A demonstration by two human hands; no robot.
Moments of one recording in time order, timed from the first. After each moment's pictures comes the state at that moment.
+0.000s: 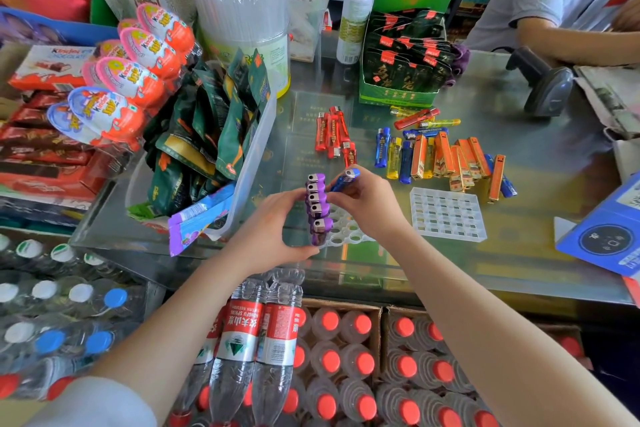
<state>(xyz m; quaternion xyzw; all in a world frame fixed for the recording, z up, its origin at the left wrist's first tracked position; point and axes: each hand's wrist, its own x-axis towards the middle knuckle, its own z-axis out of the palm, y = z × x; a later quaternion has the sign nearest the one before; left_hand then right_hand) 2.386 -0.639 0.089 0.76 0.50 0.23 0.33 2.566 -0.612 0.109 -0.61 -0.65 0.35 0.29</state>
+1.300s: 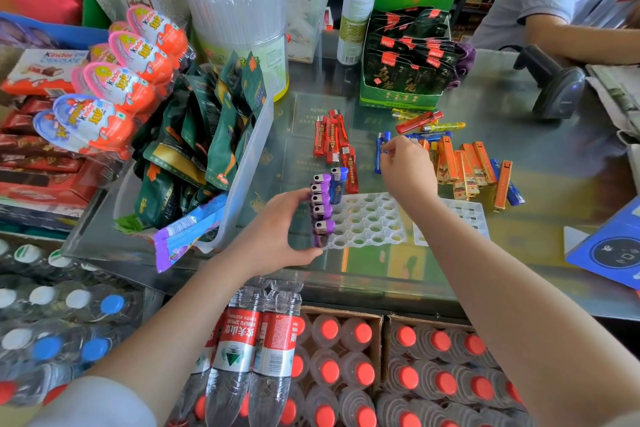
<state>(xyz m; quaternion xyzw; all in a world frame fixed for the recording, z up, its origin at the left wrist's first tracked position) 2.395 -0.623 0.084 0.76 0.50 0.22 0.37 2.610 -0.546 0.110 -0.75 -0.61 0.16 0.20</state>
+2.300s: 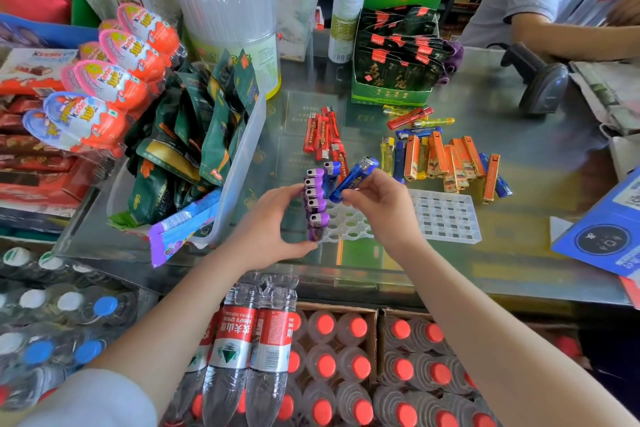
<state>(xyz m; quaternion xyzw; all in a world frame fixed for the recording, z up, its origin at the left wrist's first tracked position) 2.392 -0.619 0.074 0.77 0.50 0.22 0.34 2.589 -0.622 0.109 -0.59 -0.55 0.42 0.41</state>
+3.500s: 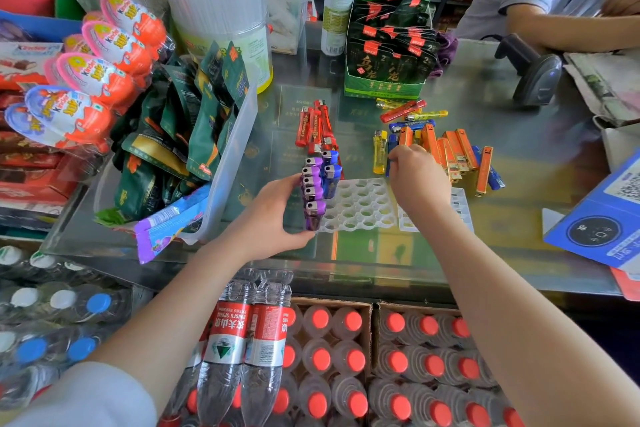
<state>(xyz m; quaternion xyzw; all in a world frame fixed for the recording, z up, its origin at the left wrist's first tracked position) 2.405 -0.616 0.087 0.78 0.46 0.22 0.36 2.635 -0.583 0.113 -0.76 -0.64 0.06 0.11</state>
